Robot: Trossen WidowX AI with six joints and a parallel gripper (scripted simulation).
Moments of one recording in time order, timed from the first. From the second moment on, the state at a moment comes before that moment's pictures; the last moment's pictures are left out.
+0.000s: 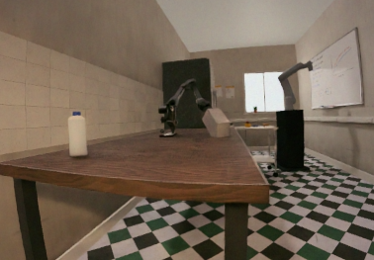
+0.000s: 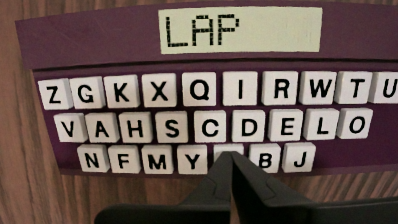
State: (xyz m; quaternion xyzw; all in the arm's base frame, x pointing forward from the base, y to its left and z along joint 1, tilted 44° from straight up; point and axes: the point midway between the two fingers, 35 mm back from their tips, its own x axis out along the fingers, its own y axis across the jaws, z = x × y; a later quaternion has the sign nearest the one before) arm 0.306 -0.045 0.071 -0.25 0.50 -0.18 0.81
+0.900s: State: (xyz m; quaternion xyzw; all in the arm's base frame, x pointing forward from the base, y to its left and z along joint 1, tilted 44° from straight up) arm 0.296 -0.031 0.089 -0.25 0.50 -0.18 0.81
